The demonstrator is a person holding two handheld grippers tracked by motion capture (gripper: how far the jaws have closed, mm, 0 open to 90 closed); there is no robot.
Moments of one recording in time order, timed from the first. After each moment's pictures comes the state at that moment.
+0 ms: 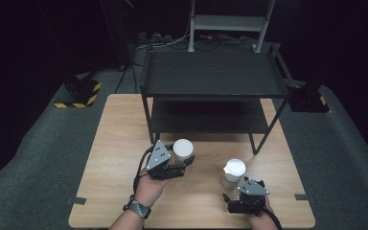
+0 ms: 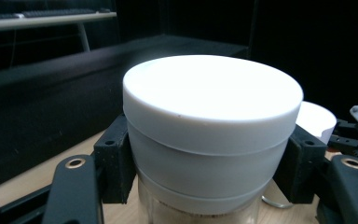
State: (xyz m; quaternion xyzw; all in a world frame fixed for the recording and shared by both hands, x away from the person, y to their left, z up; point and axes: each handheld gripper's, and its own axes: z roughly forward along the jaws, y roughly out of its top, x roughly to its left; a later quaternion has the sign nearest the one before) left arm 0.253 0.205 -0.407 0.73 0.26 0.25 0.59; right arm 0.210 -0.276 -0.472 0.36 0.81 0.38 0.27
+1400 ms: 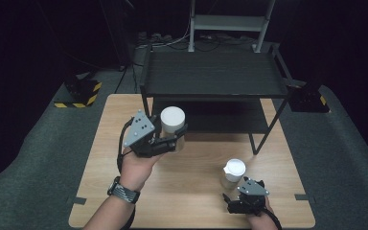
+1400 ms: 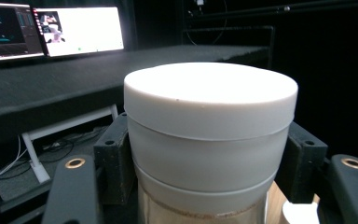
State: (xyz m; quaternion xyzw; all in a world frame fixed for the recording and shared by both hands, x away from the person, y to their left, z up) left arm 0.246 0.223 -0.311 0.68 0.26 0.29 0.63; right arm 0.210 -0.276 -0.472 0.36 0.81 0.38 0.27
